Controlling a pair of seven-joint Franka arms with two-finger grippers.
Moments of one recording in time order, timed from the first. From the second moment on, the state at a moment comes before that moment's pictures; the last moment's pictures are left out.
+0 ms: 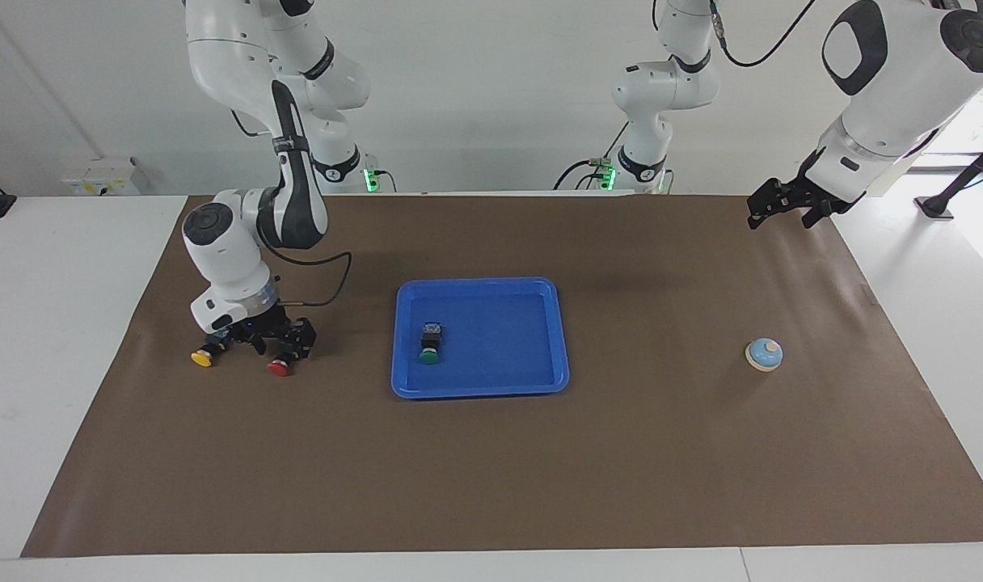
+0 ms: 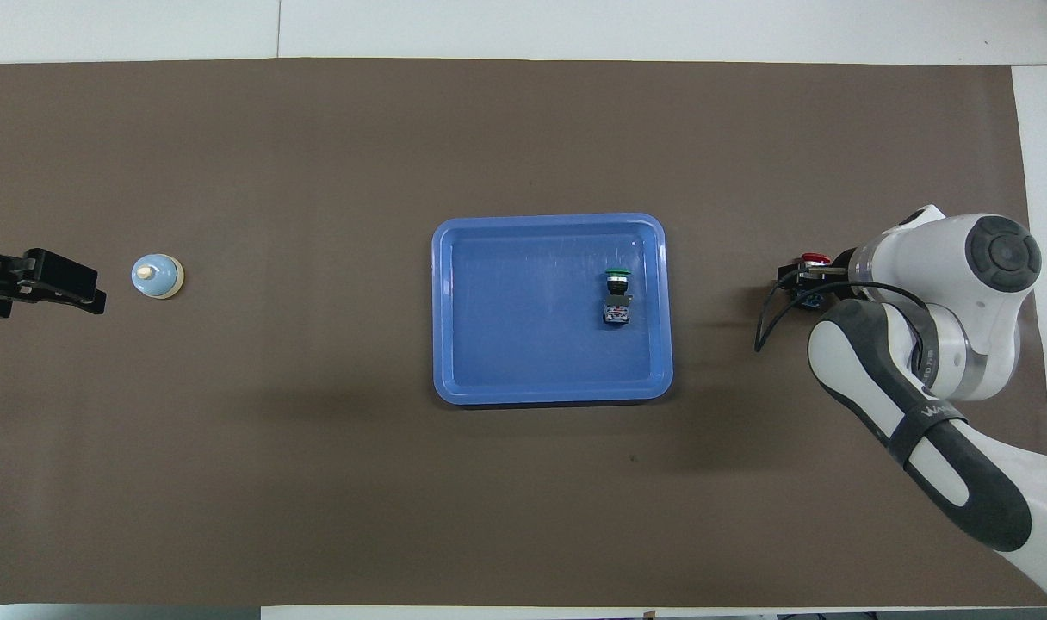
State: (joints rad) left arm 0.01 0.01 -0.02 -1.62 -0.02 1.48 0.04; right arm -0.10 0.24 0.07 -2.19 0.00 2.52 0.08
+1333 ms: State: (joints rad) left arm 0.01 0.01 -0.02 -1.62 -0.02 1.48 0.04; right arm 0.46 0.30 0.10 -1.79 0.00 2.12 0.61
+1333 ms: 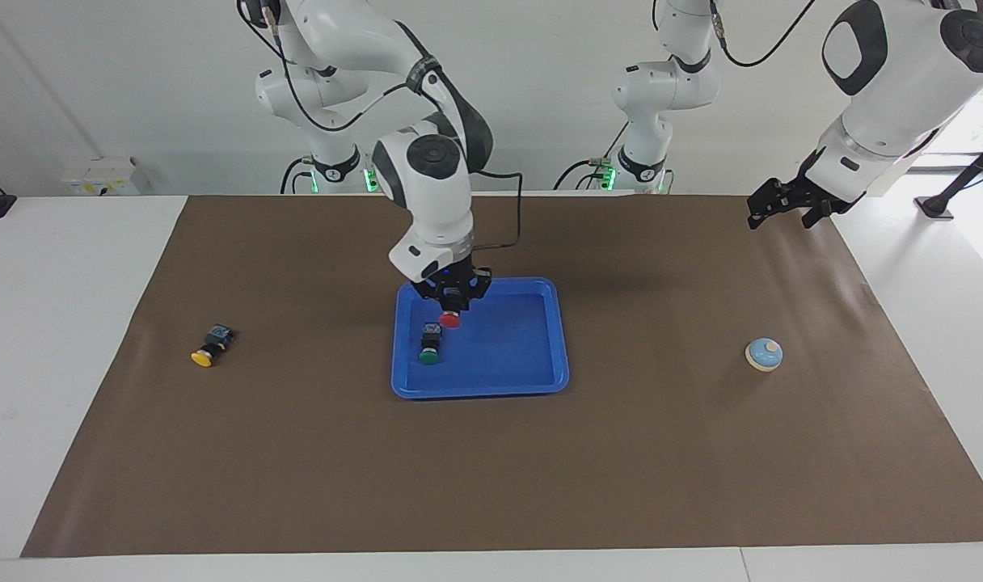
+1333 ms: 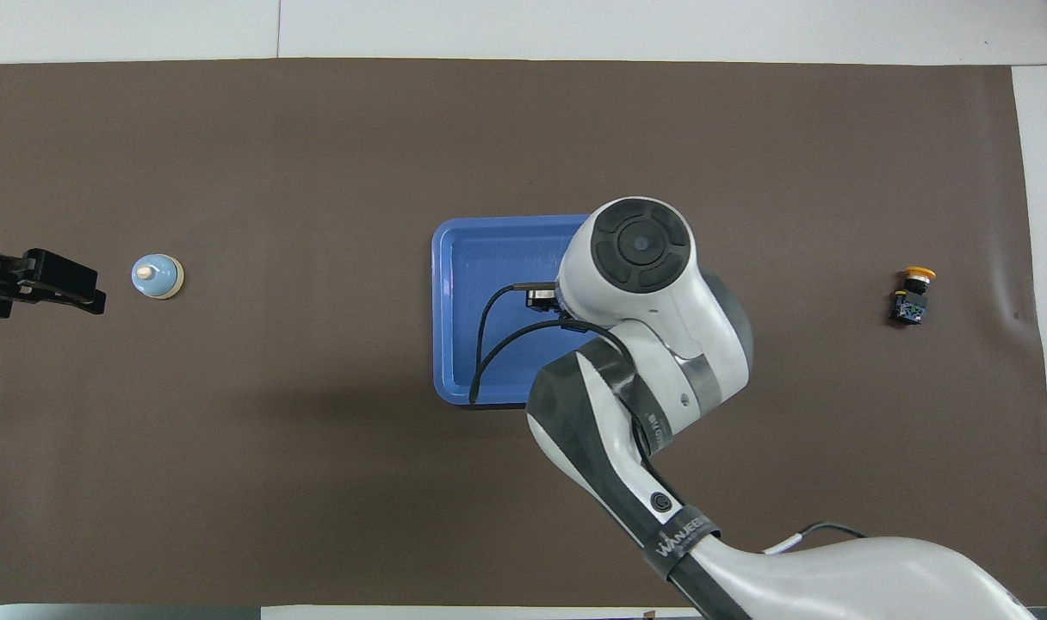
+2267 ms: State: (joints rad) left arm 0.01 0.01 -0.02 -1.62 -0.02 1.48 0.04; right arm 0.48 0.40 0.09 -1.87 0.00 2.36 0.75
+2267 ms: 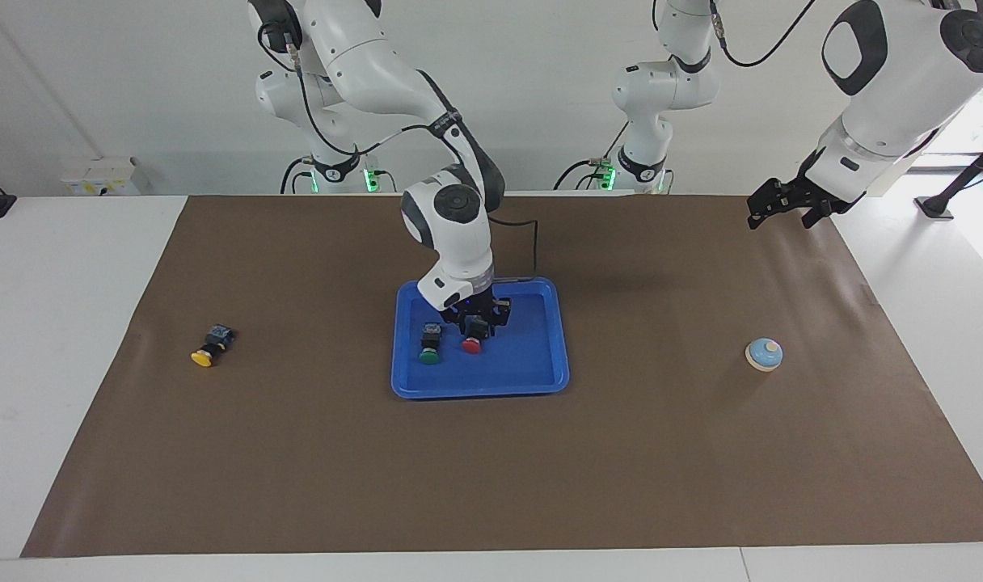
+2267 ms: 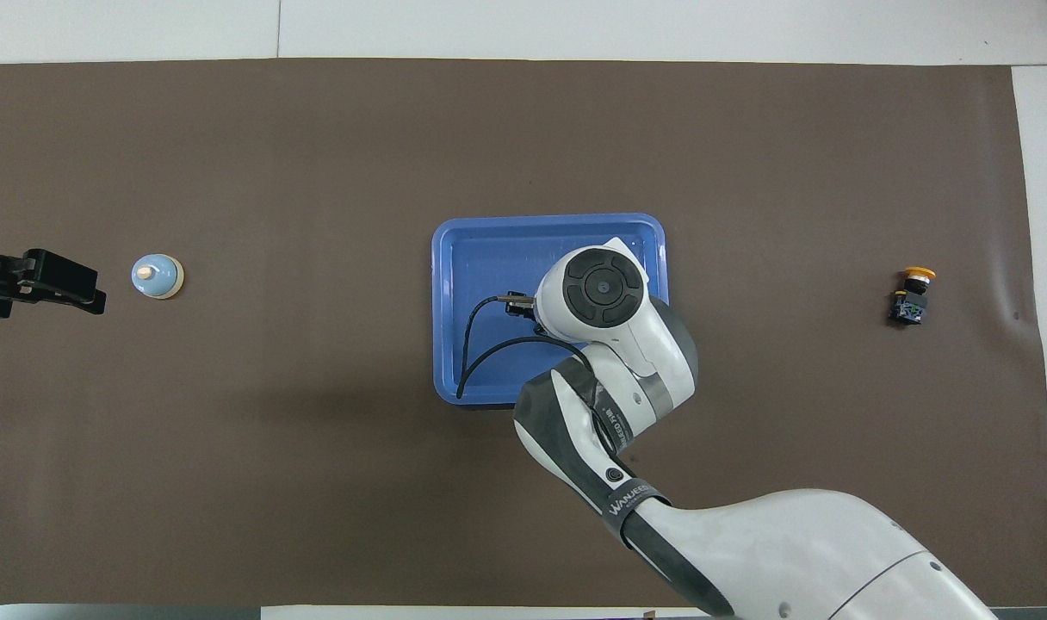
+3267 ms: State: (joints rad) left arm 0.01 0.01 -0.02 -1.62 -0.02 1.48 0.04; right arm -0.16 0.22 0.06 -1.82 -0.02 2.05 0.02
